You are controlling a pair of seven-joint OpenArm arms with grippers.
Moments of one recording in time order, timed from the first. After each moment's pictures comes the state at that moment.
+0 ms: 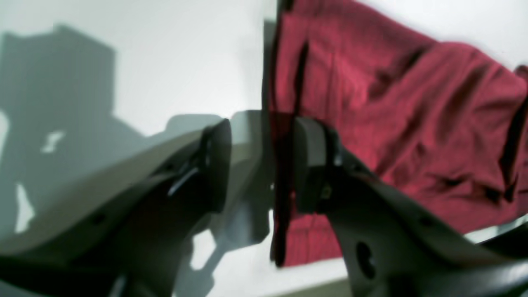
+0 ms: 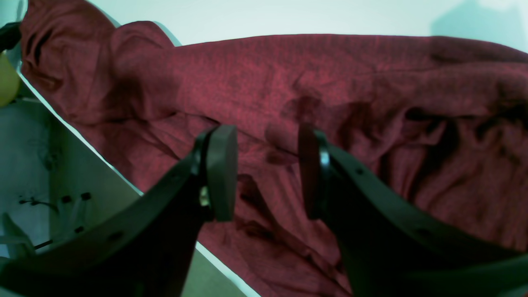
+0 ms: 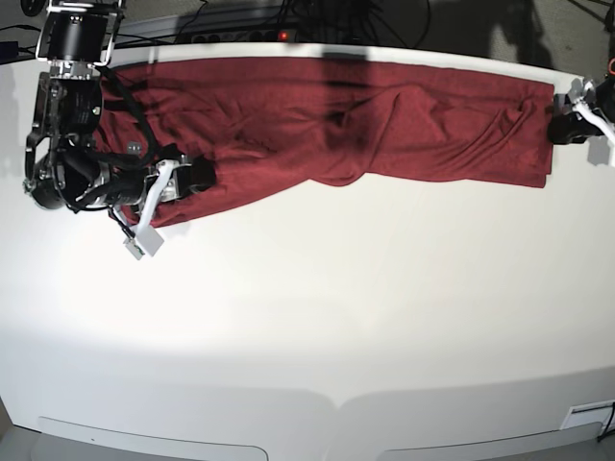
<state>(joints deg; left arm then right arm) 16.0 -28.4 -26.8 68.6 -50.4 -39.0 47.9 1.5 18.5 14.1 90.3 53.5 36.3 -84.9</state>
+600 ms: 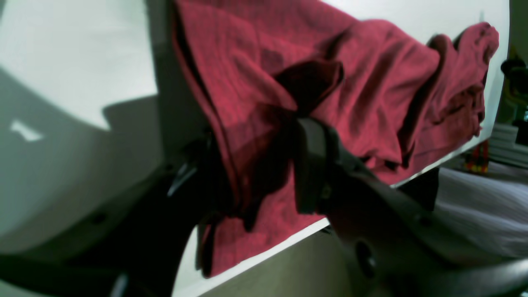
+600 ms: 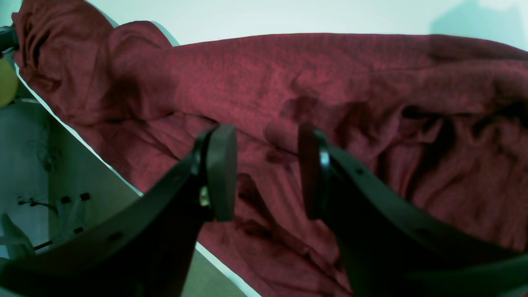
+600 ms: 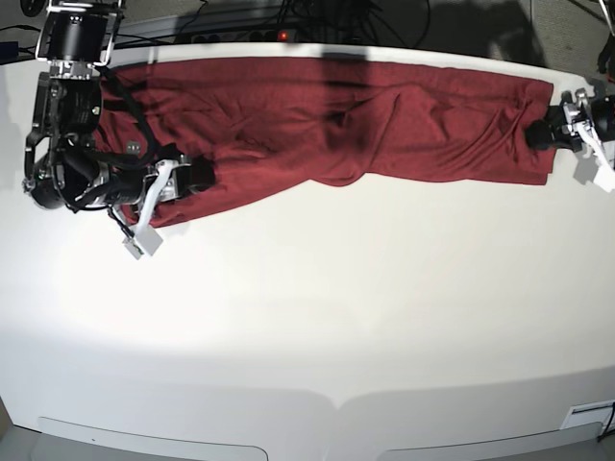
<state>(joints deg) 7.0 -29.0 -26.7 63.7 -67.4 -38.6 75.7 1.5 18.5 14.1 90.3 53.2 36.3 -85.1</state>
